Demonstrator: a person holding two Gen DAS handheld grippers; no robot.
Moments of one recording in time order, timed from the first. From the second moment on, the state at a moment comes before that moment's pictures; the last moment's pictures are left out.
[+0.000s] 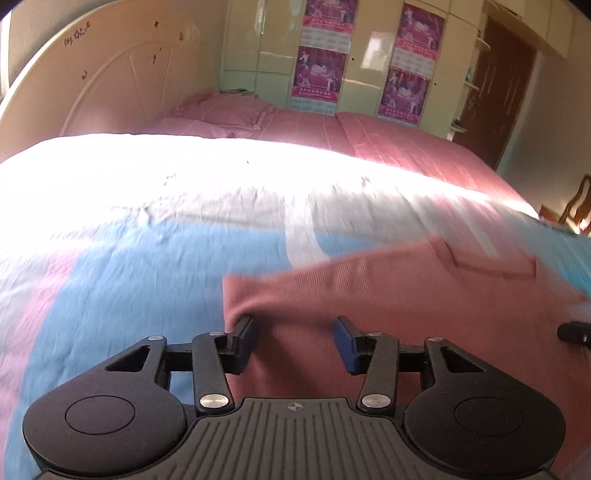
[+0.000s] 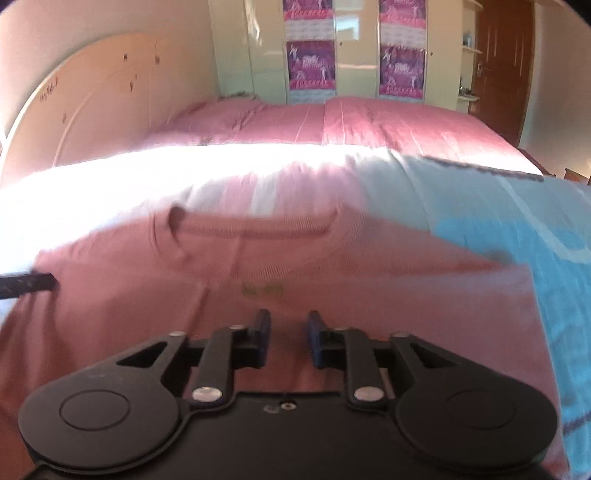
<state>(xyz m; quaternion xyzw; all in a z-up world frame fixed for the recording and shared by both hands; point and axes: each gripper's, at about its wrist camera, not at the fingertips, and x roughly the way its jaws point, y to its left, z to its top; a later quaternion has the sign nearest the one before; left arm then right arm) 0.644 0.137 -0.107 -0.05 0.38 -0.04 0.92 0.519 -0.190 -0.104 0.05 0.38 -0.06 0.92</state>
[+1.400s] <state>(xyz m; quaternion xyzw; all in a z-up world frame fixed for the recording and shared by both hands) 0.518 0.091 -0.113 0.01 0.36 -0.02 0.93 0.420 -0.229 -0.104 0.07 0.40 -0.10 0.91</state>
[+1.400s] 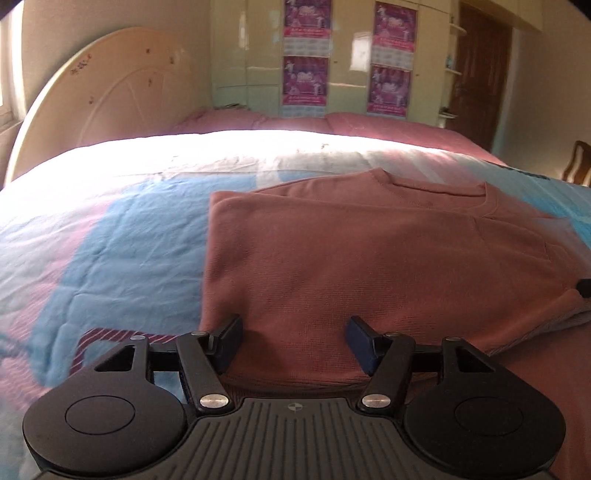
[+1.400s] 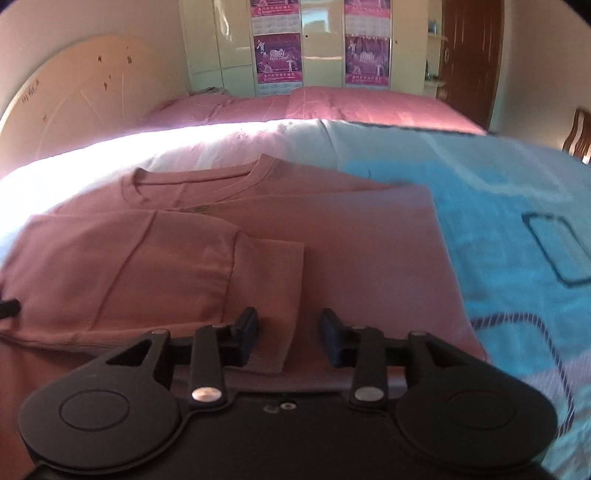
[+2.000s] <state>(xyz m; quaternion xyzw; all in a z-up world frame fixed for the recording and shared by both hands) 0.501 0.068 -0.118 0.02 0.37 0.02 0.93 0.407 -0.221 -0.110 0.03 0.39 -0.04 0.92</state>
